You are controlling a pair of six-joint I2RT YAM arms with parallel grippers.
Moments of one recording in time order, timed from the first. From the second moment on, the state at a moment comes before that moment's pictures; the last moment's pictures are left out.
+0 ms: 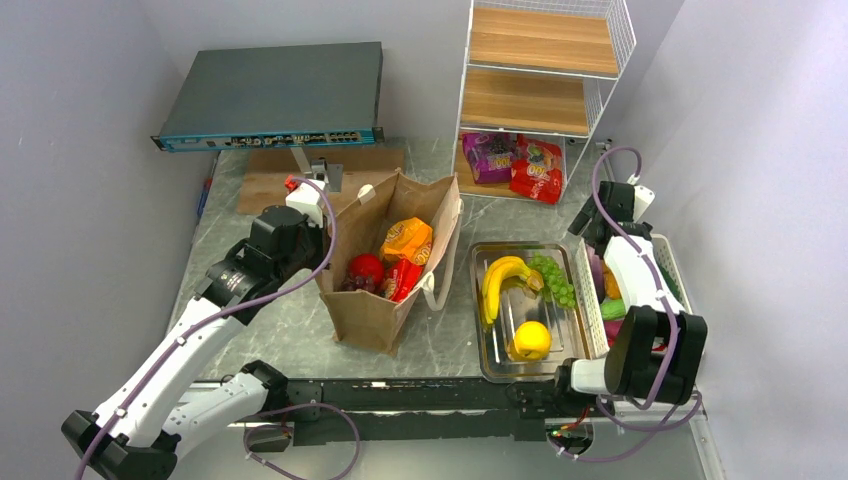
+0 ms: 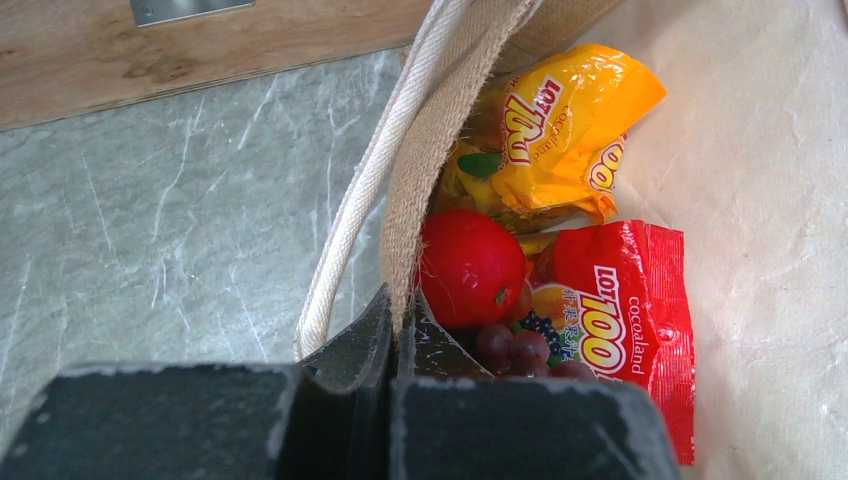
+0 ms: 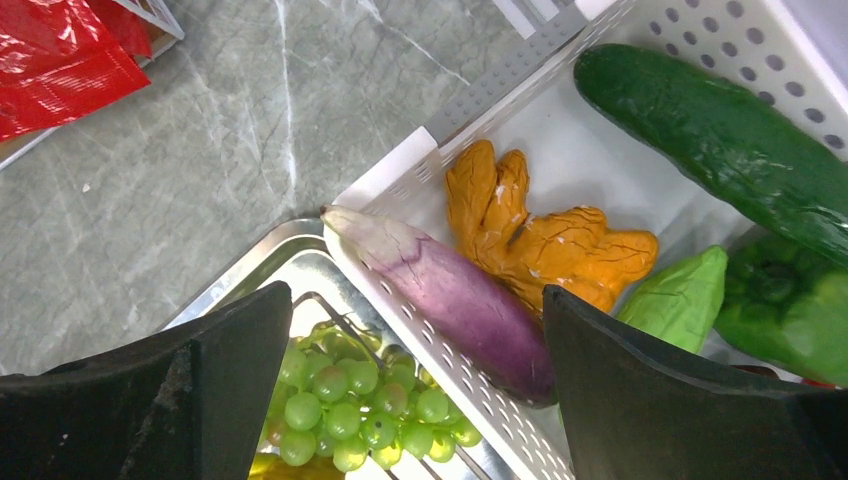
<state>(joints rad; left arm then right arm) -0.53 0.88 0.98 -0.61 -0.15 -0.24 -0.17 1.31 0.93 -0.45 0.37 0.41</state>
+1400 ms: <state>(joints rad) -0.53 0.89 0.98 -0.61 -0.15 -0.24 -0.23 1.40 0.93 -0.35 0.28 0.44</state>
